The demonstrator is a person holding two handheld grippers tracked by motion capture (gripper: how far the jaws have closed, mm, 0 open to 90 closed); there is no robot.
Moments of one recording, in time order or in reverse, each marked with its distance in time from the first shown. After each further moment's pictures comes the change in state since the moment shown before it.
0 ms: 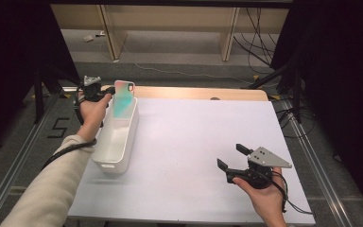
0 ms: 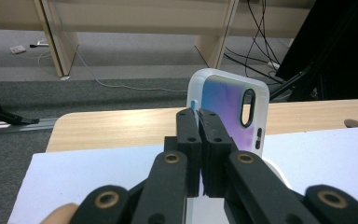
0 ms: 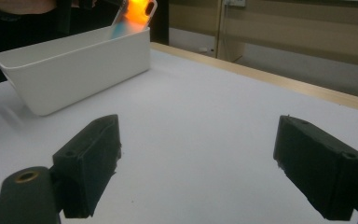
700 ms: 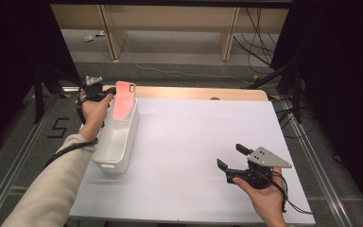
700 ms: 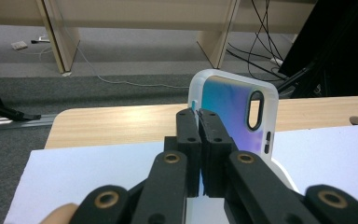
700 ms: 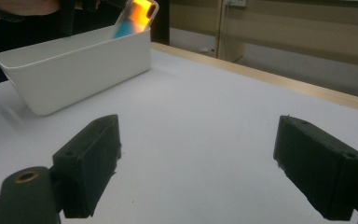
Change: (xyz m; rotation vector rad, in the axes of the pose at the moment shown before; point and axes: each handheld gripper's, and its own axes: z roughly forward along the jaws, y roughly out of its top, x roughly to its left) left arm -0.002 -0.002 0.006 0.020 0.011 0.002; right arm 0.000 0.000 0.000 0.002 0.001 -0.005
